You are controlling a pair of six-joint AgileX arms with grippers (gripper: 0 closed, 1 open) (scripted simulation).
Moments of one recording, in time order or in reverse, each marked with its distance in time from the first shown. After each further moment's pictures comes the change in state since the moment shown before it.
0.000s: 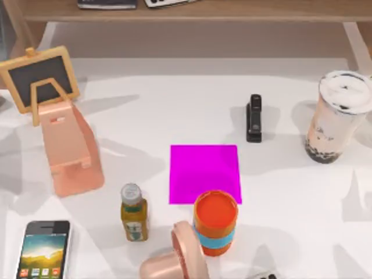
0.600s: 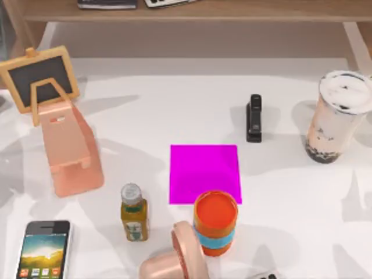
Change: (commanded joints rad) left arm -0.005 -0.037 0.082 -0.111 0.001 -0.012; right arm 0.000 0.000 0.000 0.000 0.000 0.000
